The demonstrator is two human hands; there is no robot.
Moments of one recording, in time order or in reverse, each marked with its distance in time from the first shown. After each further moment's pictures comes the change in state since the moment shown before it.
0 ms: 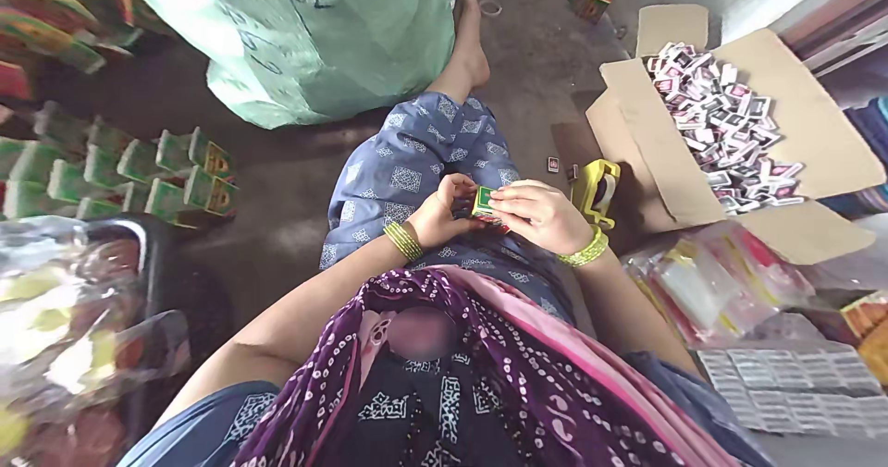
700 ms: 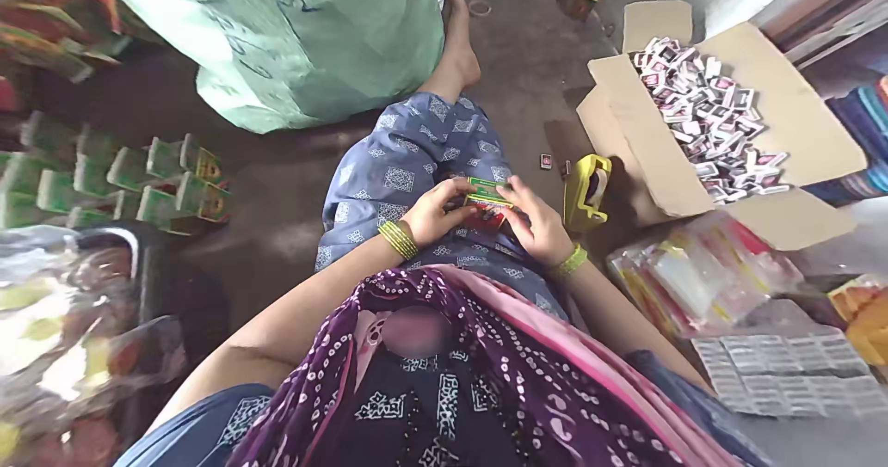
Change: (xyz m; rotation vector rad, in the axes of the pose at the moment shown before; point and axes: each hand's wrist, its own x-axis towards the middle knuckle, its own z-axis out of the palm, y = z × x) left_hand 0.000 -0.002 -0.001 0.156 -0.006 0.006; right_hand -0.050 -0.001 0.033 0.008 0.182 0.326
